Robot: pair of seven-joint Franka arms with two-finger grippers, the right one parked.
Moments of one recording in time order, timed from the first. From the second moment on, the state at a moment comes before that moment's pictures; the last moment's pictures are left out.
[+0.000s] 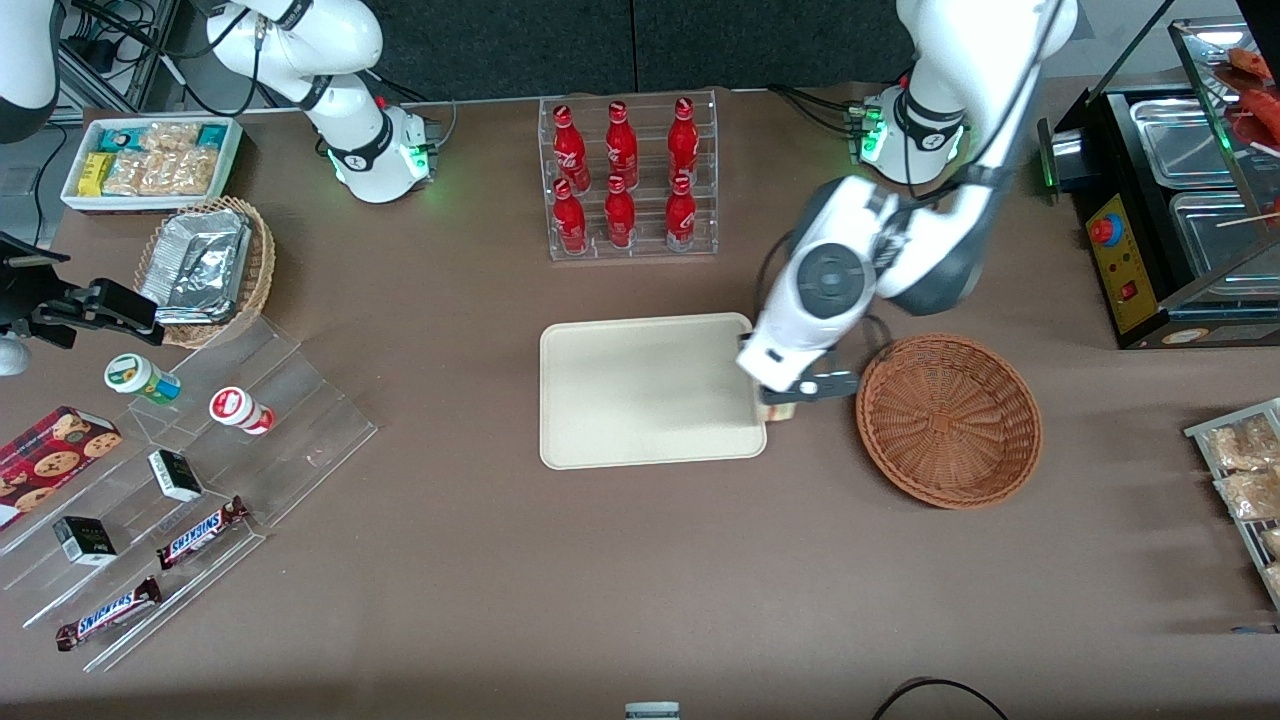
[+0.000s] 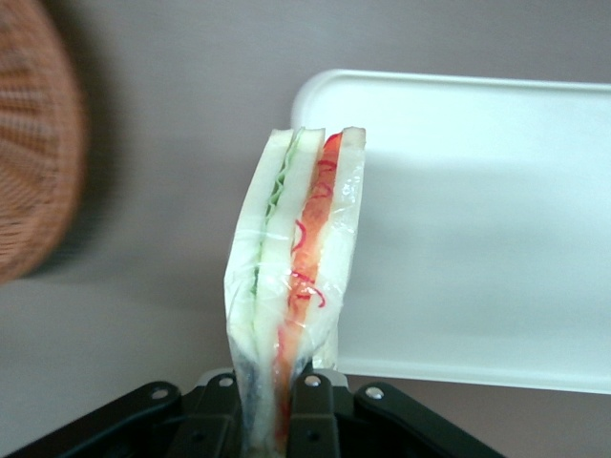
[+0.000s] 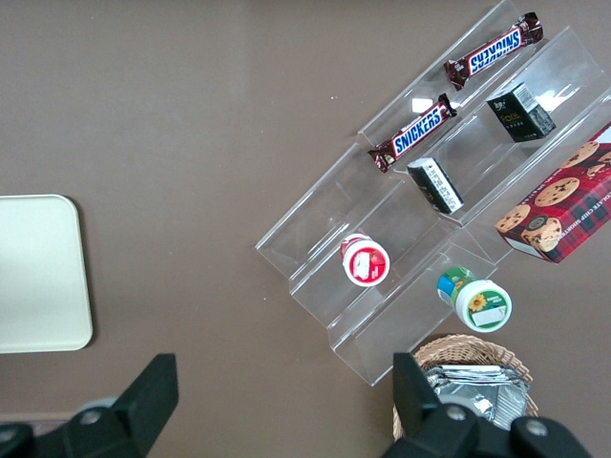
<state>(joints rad) -0.54 0.39 -0.08 -1.76 -0.07 1.97 -0.68</state>
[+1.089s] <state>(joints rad) -0.72 0.58 -0.07 -1.72 -0.01 2.19 -0.82</state>
